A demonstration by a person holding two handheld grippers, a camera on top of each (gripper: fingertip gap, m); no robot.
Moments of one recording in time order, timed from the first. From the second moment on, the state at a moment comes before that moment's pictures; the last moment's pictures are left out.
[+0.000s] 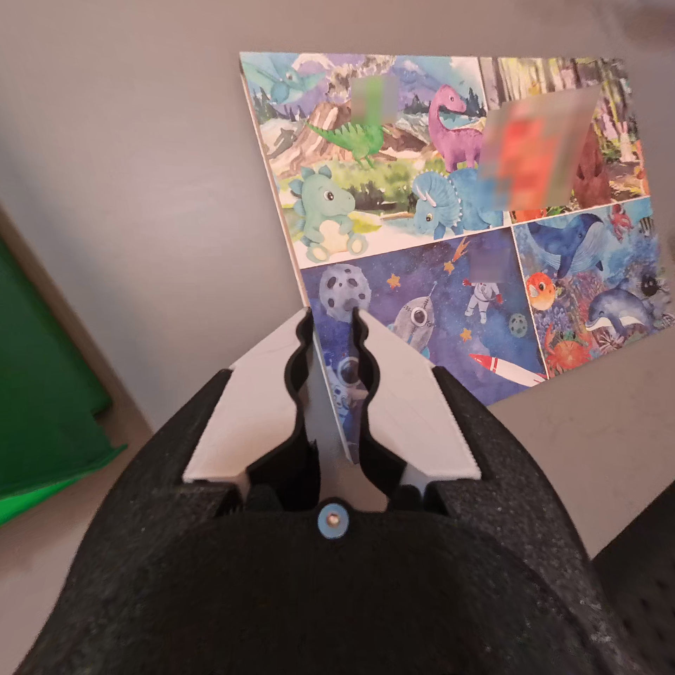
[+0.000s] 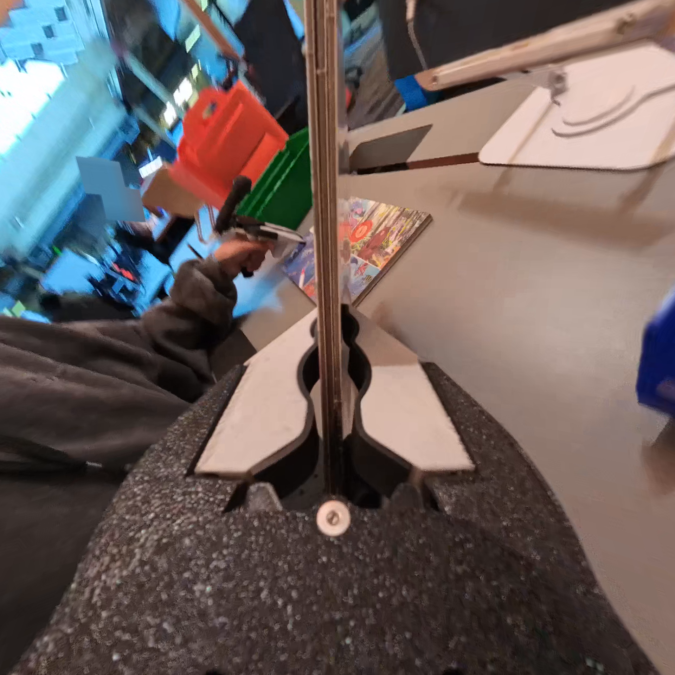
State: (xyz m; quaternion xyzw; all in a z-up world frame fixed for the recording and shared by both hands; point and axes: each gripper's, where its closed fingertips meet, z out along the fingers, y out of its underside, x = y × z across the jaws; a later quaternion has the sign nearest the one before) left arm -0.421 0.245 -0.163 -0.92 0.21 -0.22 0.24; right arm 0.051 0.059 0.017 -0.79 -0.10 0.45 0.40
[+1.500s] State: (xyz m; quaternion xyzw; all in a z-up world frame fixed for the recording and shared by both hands) left arm -0.453 0.197 -0.154 -0.82 0.41 -0.37 0.17; right arm 0.031 0.026 -0.107 -0.74 -0.02 0.66 0.16
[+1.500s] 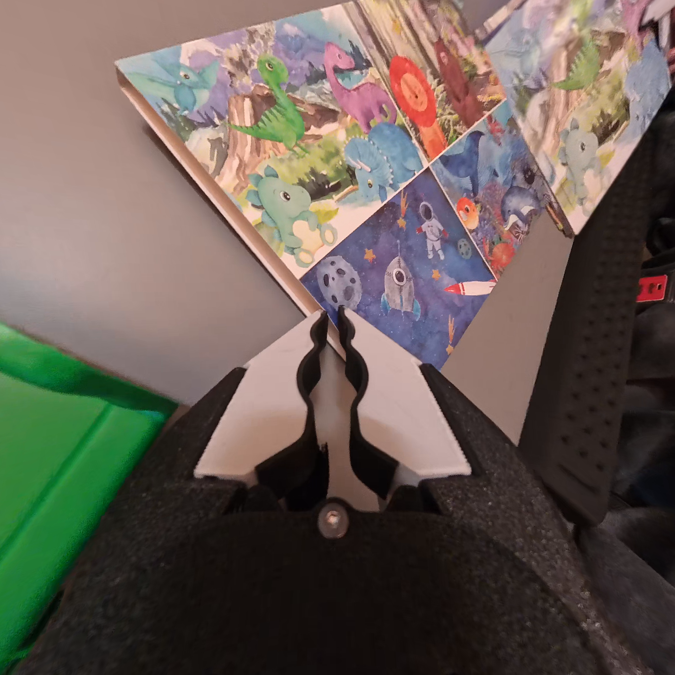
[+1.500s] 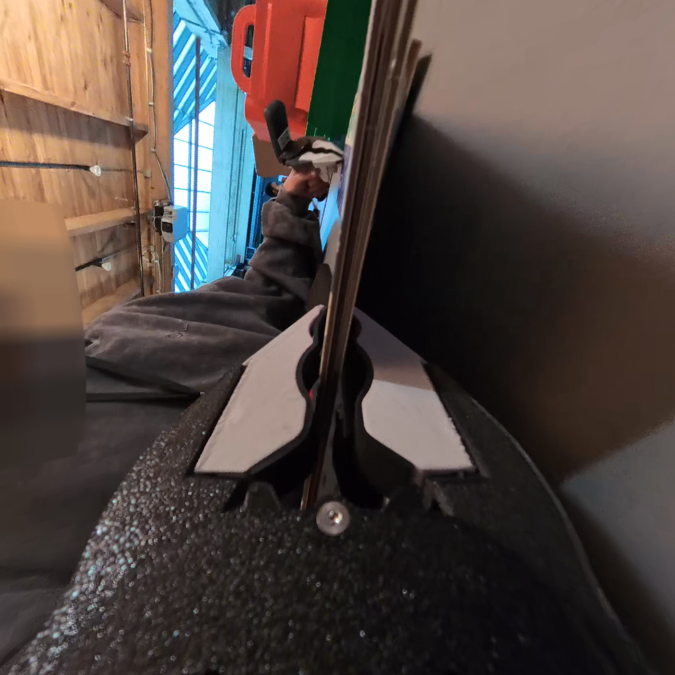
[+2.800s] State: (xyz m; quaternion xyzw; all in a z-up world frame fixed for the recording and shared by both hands) left arm -0.446 0.201 -0.171 -0.80 0.52 -0.22 0.18; right arm 0.034 0.098 -0.099 -0.74 0.08 0.65 0.17
